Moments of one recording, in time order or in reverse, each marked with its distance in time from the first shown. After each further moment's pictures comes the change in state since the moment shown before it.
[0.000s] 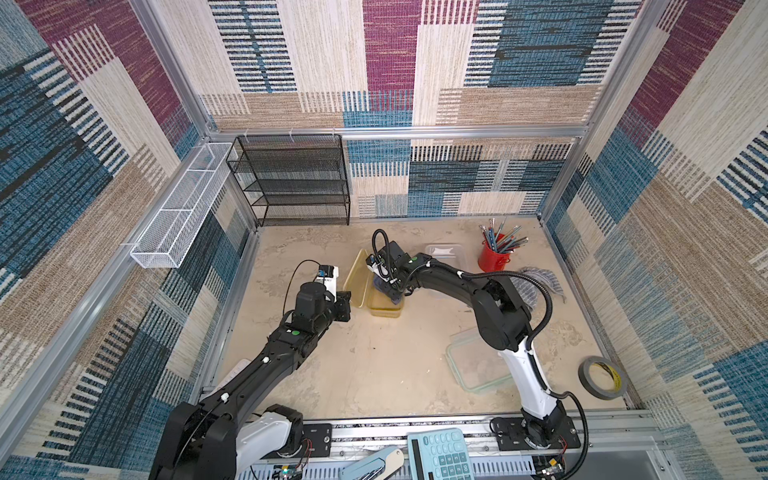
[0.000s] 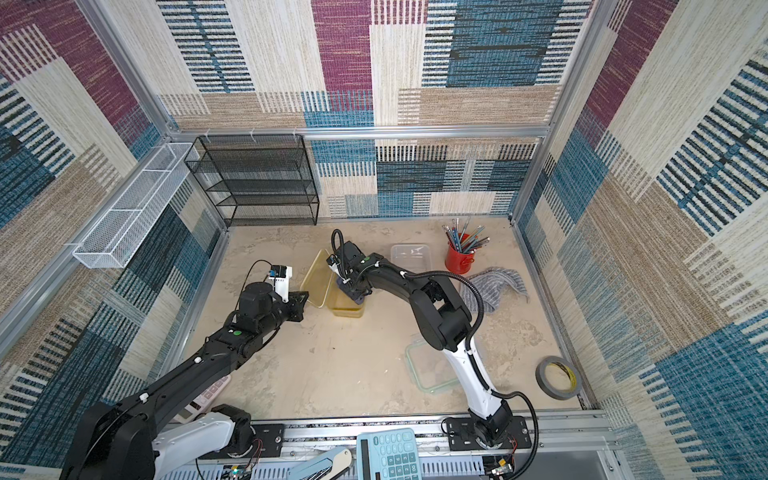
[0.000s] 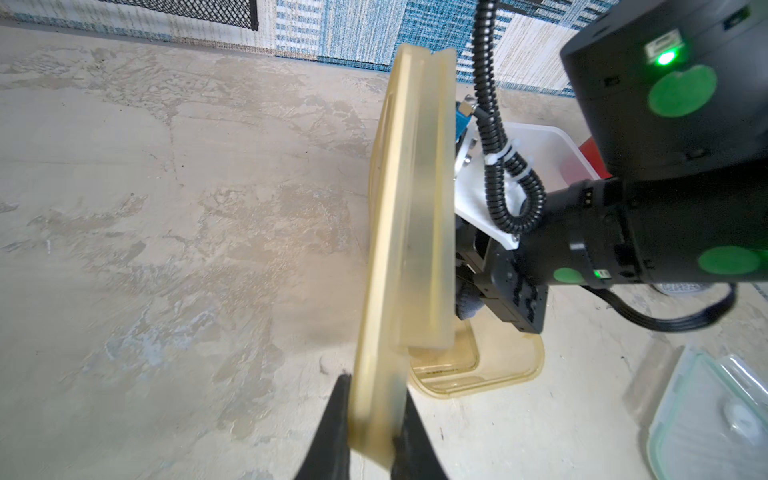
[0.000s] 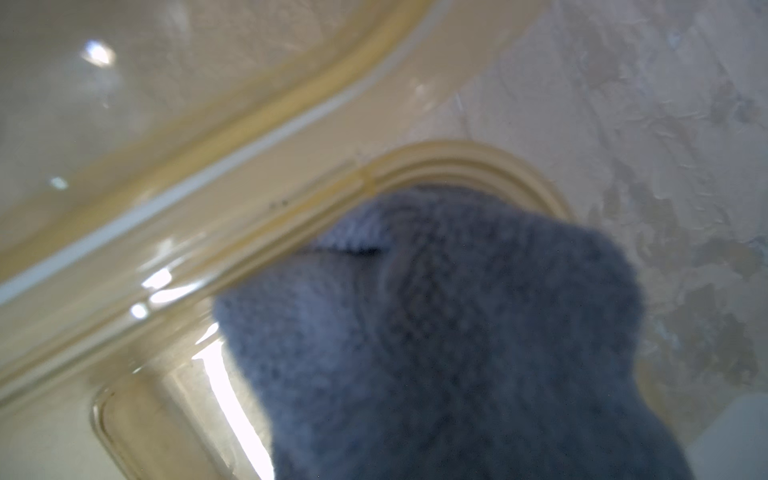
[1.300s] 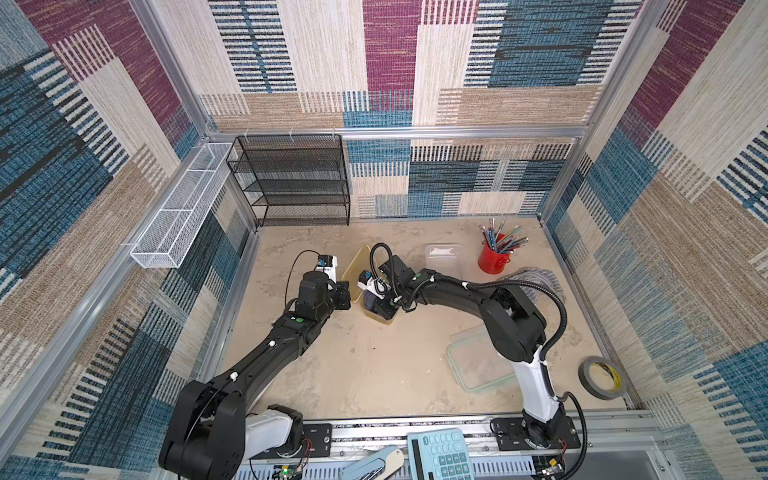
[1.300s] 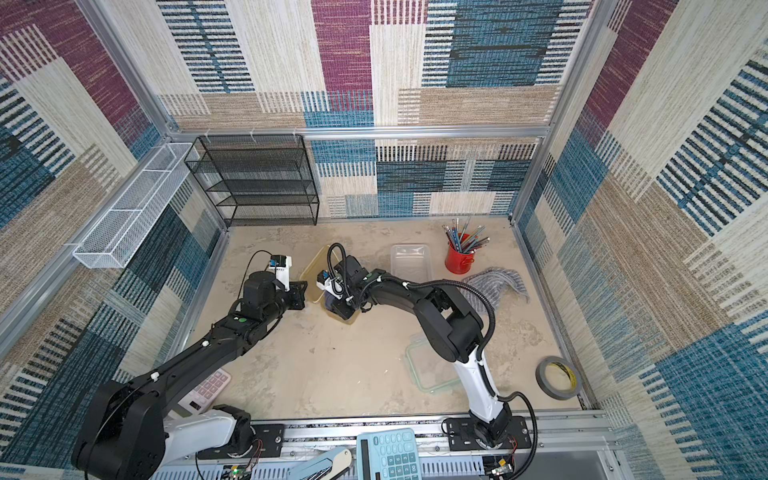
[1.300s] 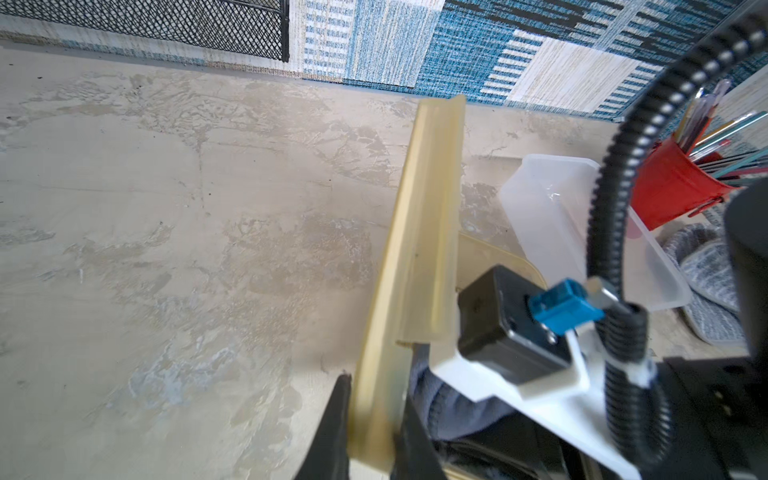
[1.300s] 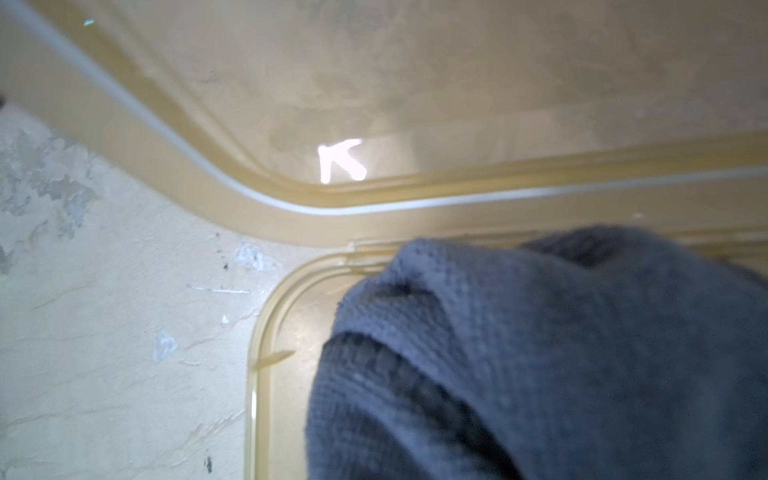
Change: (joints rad) left arm 0.006 0.113 0.093 0.018 -0.057 -0.021; right arm 0.078 -0.159 -0.260 0.167 -0.423 0.058
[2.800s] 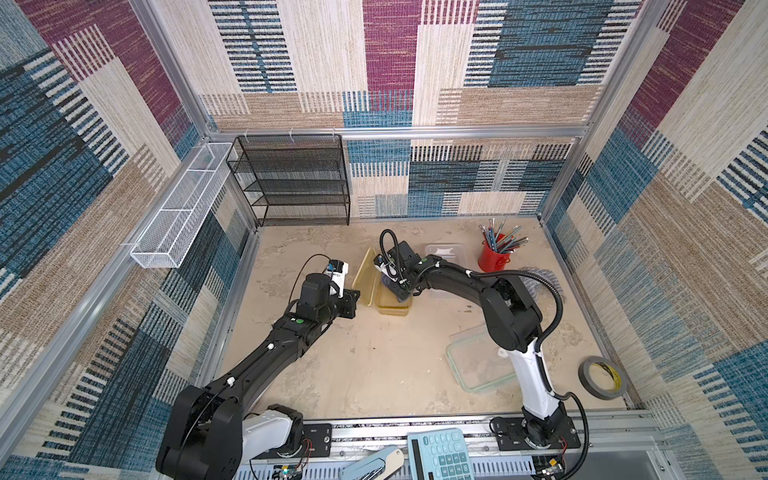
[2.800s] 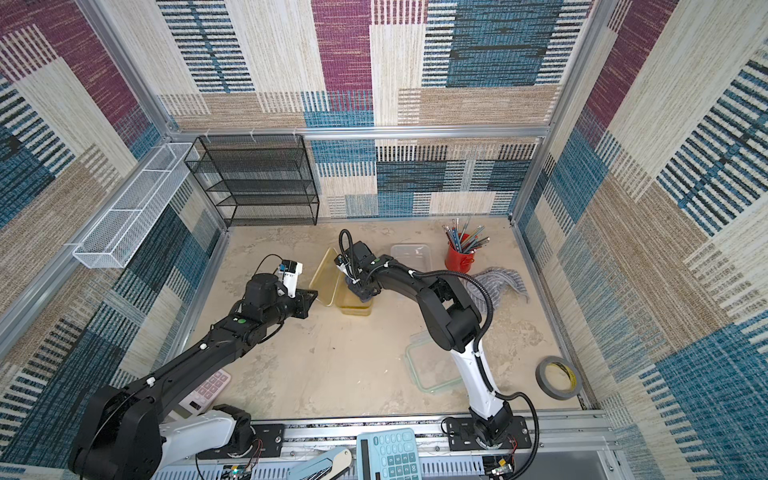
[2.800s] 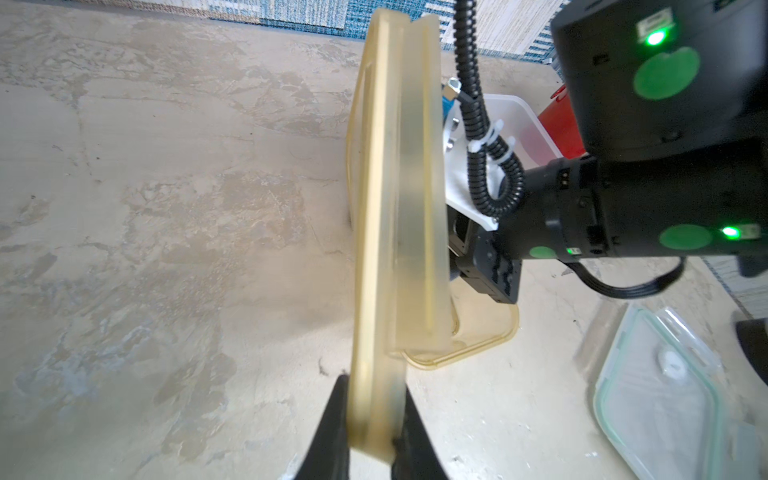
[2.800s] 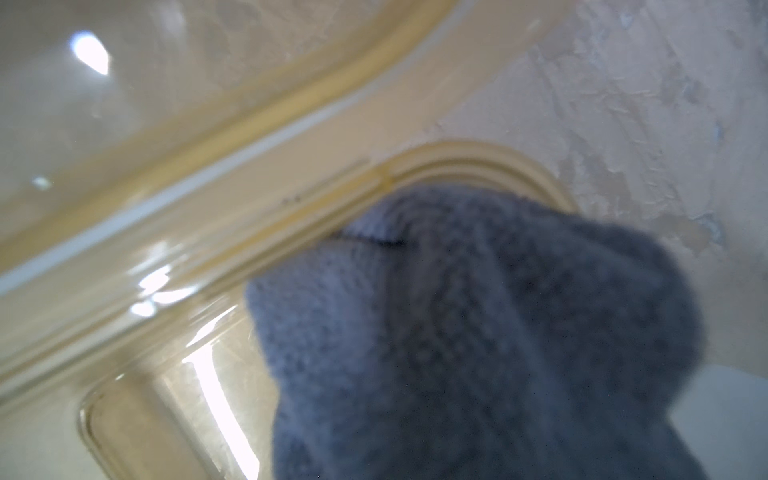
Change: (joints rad) left arm -0.014 -0.032 0.002 -0.097 0.187 0.032; right arm -0.119 0.093 0.136 -0.078 0.423 -0.128
